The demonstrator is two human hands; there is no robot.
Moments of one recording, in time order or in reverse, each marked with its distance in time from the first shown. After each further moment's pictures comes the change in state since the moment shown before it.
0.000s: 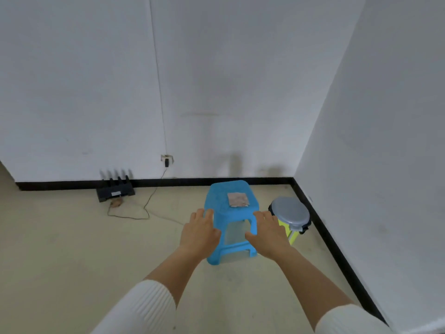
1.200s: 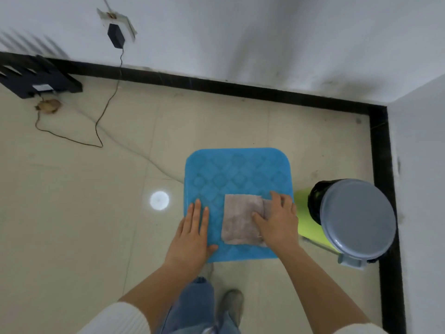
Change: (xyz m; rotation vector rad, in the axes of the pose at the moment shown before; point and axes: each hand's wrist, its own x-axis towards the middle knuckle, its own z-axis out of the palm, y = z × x) left_hand 0.478 -0.114 0.393 0.181 -0.551 -0.085; right_hand 0.600 0.172 0.282 0.099 -0.352 0.215
